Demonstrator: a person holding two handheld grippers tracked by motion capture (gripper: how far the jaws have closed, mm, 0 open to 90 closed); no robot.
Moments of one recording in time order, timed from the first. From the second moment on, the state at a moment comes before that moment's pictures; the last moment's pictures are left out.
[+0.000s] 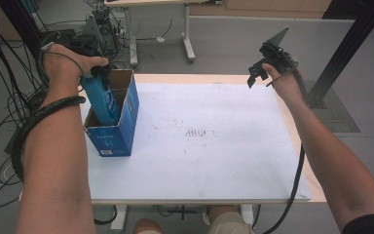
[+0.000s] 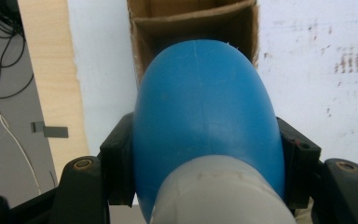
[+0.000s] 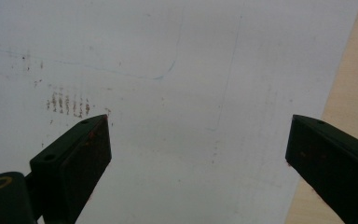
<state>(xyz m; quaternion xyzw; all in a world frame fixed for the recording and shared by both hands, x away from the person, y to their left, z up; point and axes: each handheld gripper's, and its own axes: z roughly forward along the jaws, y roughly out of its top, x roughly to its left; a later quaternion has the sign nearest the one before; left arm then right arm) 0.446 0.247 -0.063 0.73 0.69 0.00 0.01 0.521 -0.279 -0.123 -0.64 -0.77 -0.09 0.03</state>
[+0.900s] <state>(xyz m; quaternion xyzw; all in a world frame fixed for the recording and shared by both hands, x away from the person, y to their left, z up) 0.451 0.243 -0.144 0.74 0.68 -0.01 0.00 0.524 -0.276 -0.131 -0.64 -0.77 -0.08 0.03</state>
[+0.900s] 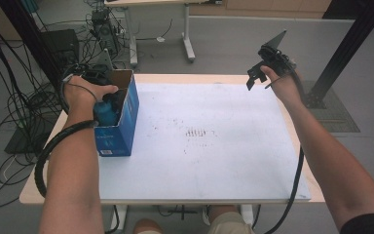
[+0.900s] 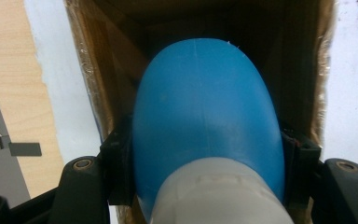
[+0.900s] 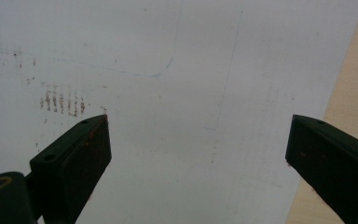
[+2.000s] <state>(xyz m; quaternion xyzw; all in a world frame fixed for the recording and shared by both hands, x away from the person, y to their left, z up) 0.442 0.237 -0.162 0.74 0.67 0.01 0.01 0.524 -0.274 -0.138 -0.64 -0.77 -0.08 0.03</state>
